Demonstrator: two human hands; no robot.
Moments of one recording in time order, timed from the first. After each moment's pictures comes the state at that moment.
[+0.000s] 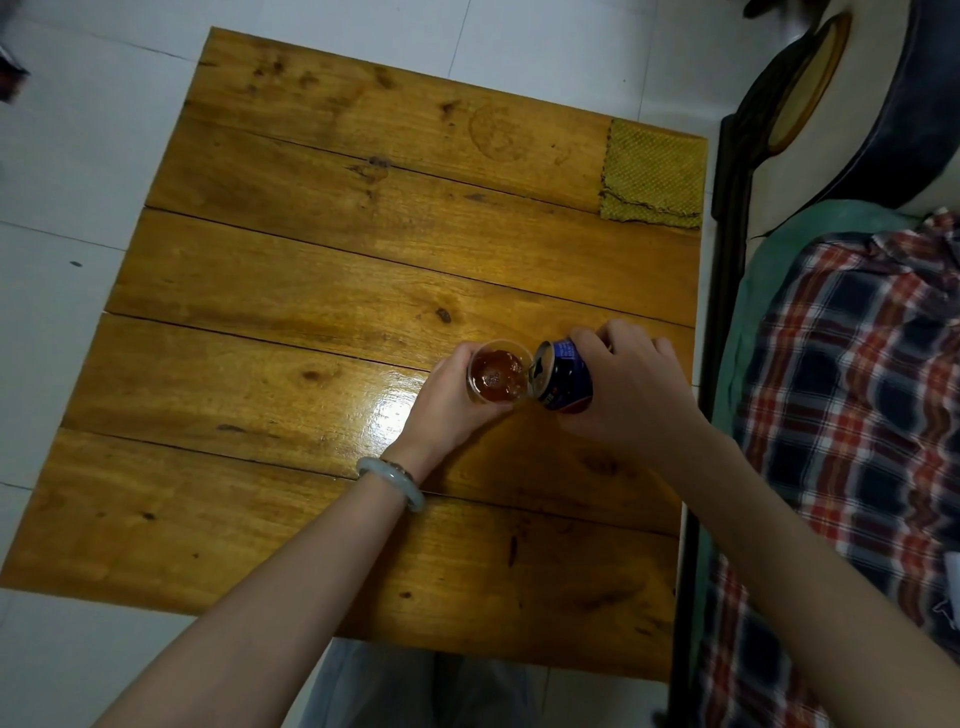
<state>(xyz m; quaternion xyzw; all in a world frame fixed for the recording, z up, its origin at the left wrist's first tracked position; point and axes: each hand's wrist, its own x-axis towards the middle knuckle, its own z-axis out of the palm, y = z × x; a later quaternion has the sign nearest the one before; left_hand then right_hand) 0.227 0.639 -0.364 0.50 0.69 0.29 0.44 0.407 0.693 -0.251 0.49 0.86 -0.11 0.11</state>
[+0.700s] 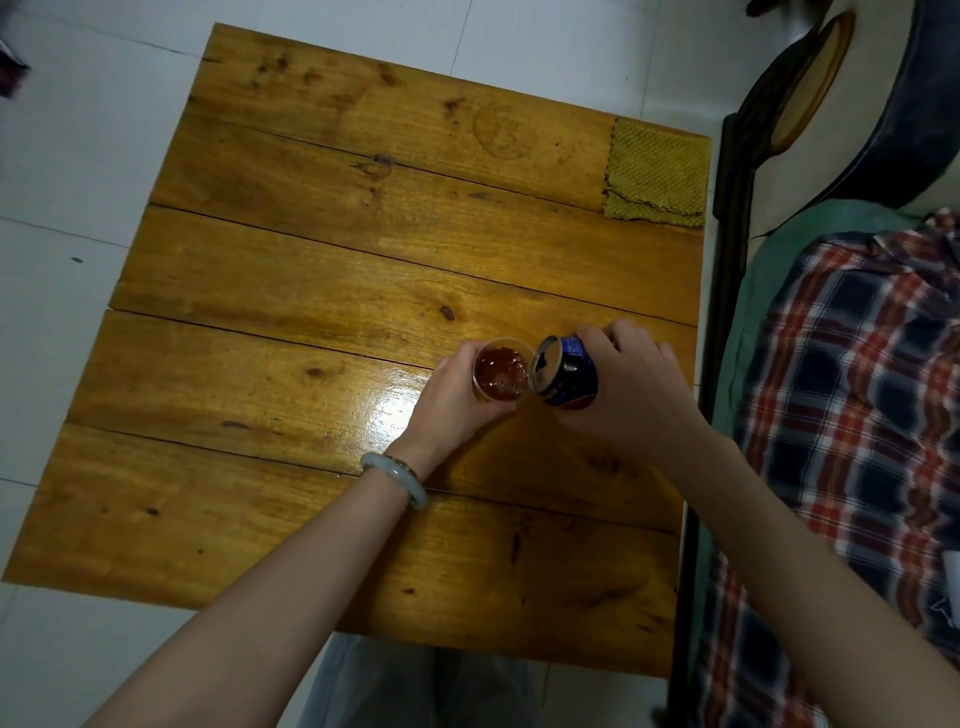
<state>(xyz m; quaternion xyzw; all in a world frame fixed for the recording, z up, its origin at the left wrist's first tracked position) 0.227 0.640 -0.361 0.51 0.69 0.27 0.43 0.409 0.692 -0.260 0.51 0.85 -0.14 0.07</state>
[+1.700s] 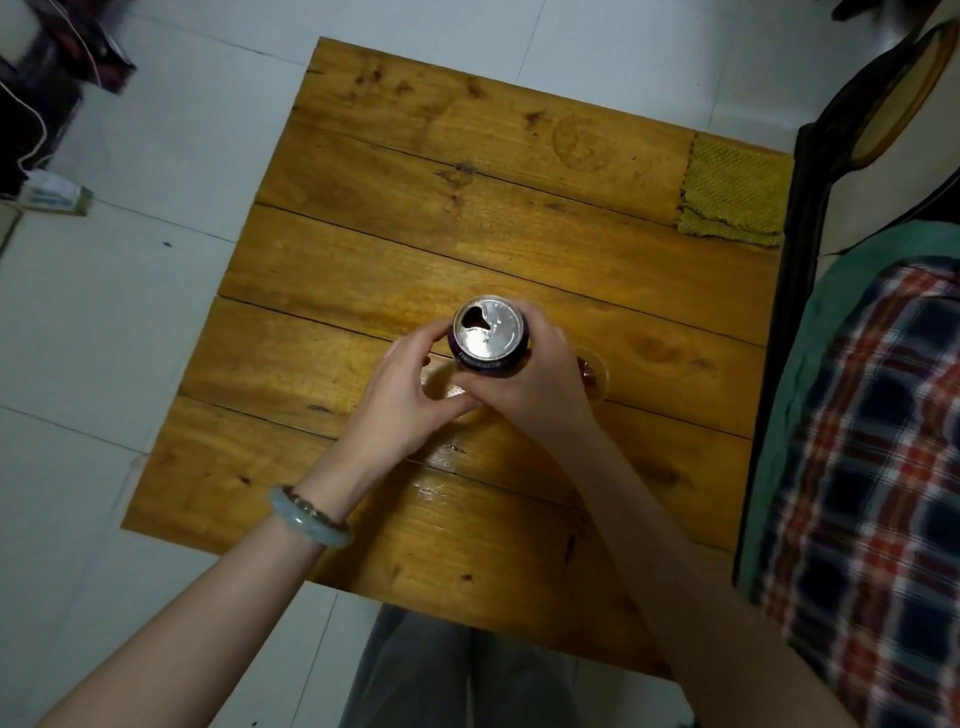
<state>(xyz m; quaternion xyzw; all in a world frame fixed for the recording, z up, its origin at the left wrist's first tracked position) 0.127 0.592 -0.277 0.50 0.71 0.33 0.37 0.267 0.657 -0.248 0.50 0.69 -0.46 -0.24</state>
